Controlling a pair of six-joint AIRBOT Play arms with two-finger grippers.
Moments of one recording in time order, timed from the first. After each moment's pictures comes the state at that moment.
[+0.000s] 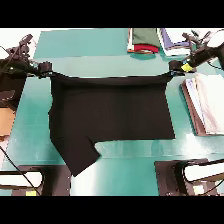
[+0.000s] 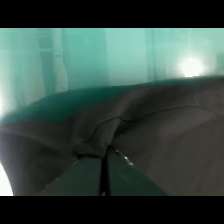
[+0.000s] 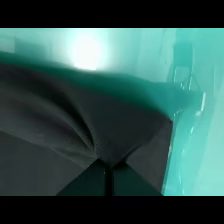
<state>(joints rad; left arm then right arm) 0.10 -1.50 1.51 1.07 -1.10 -1.34 -0.09 -1.60 1.70 -1.26 1.40 1.49</state>
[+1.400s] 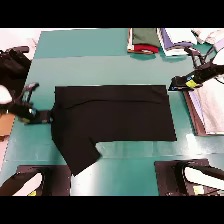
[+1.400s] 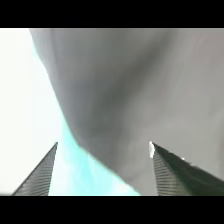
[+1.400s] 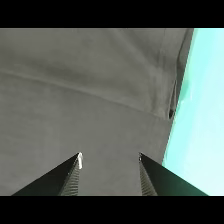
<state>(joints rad) 0.05 -0.94 0.80 1.37 -1.37 -1.52 -0.07 -1.24 1.29 -1.33 1.37 1.48</state>
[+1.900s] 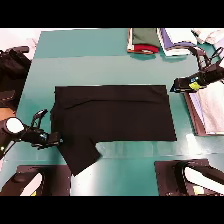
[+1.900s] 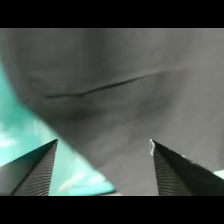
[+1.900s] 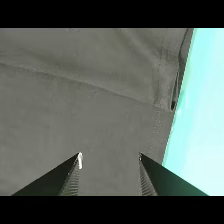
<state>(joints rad) 0.00 -0.78 0.43 1.21 -1.26 -1.59 -0.07 -1.16 1.25 -1.33 1.37 1.48</state>
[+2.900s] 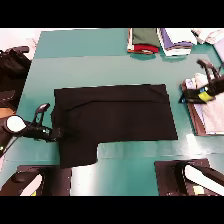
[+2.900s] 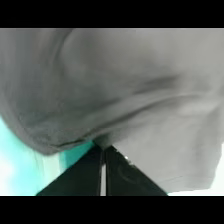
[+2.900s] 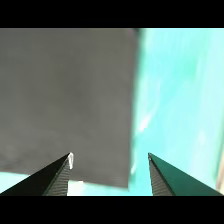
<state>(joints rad) -0.07 -0.77 0.53 1.21 -1.19 -1.59 -0.29 -1.10 1.05 -1.34 1.48 1.42</state>
